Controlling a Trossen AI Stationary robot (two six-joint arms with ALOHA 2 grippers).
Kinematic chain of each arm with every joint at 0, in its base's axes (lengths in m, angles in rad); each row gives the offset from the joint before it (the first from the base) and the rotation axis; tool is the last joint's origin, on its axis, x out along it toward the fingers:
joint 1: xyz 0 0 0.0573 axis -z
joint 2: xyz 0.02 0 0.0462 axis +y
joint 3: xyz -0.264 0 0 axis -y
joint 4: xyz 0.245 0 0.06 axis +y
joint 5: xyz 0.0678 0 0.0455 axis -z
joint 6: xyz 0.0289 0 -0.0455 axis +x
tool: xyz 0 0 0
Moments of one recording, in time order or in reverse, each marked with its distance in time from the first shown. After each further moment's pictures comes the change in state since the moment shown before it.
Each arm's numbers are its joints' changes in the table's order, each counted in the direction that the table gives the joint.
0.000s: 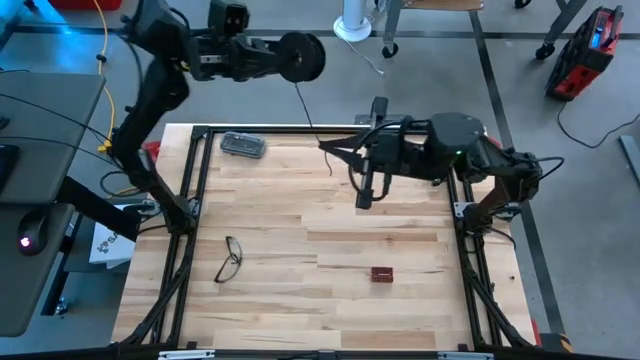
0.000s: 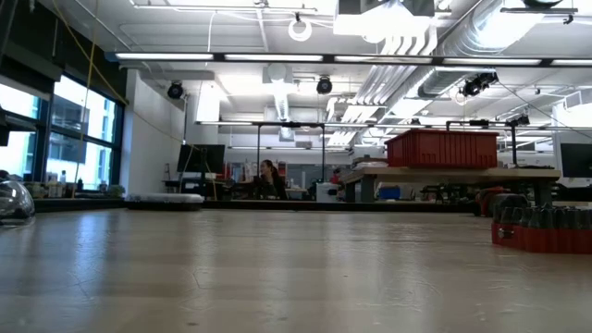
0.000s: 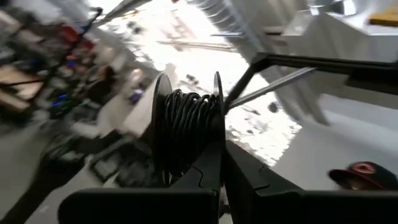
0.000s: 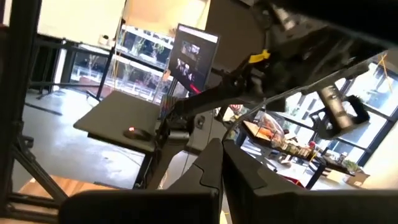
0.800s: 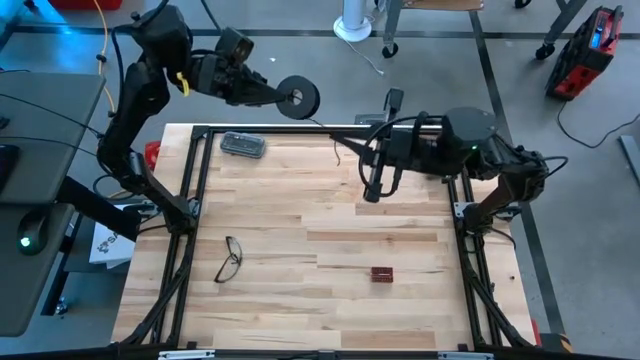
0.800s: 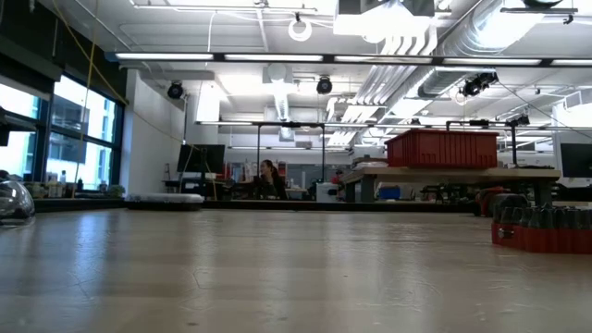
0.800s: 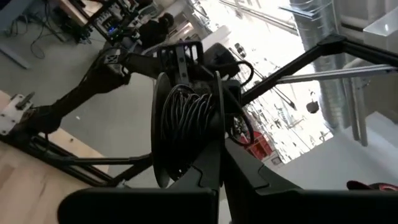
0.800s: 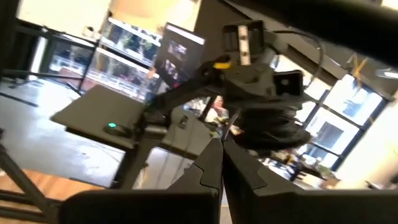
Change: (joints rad) left arm 0.029 -0.083 0.000 0.523 -0.041 0.036; right arm 0.001 -0.037 0.000 0.005 0.046 -0.077
